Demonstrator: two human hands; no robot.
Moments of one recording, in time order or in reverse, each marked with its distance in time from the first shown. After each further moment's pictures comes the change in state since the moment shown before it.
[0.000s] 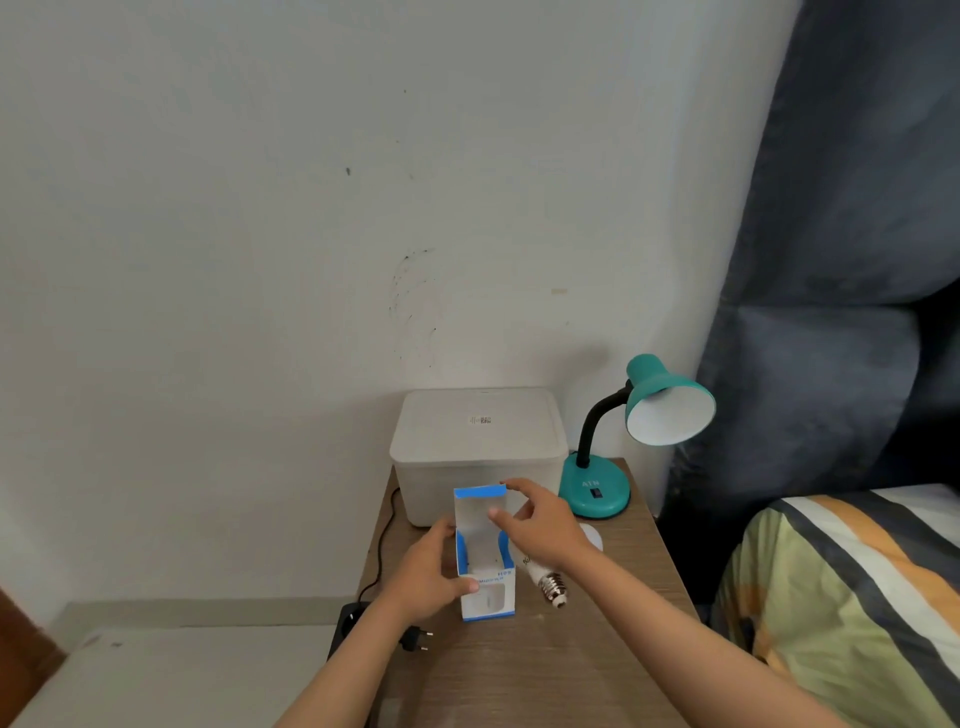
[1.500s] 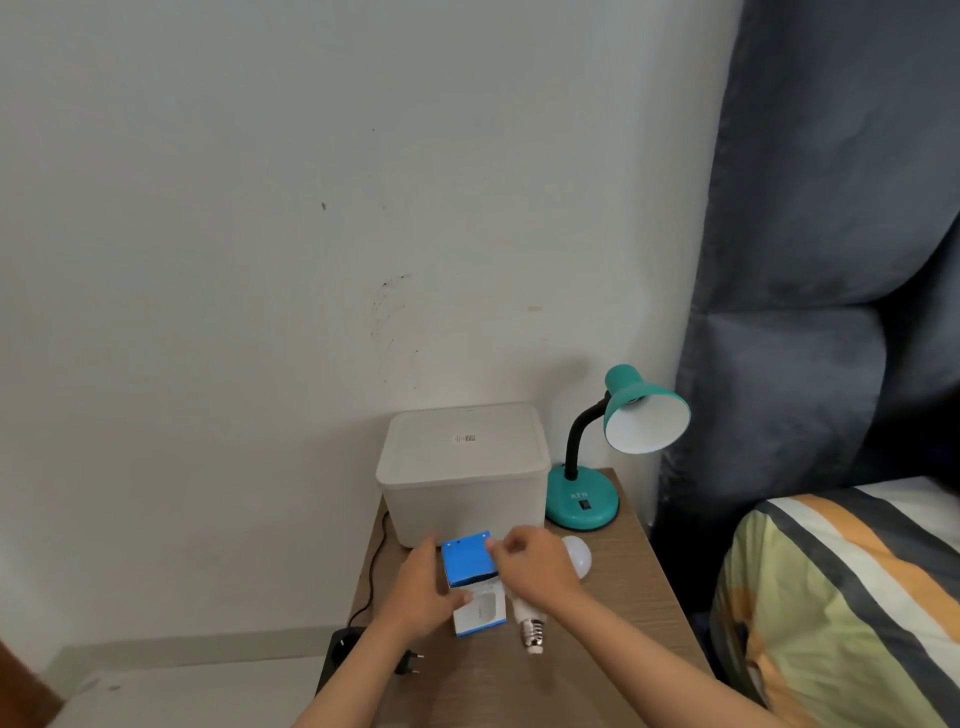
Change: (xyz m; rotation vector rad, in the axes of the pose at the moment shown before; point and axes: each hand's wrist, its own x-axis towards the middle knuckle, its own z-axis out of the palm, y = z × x) left_hand -0.007 0.025 0.004 0.114 0.077 -0.074; right_hand -0.019 0.014 0.009 -0.025 0.097 0.073
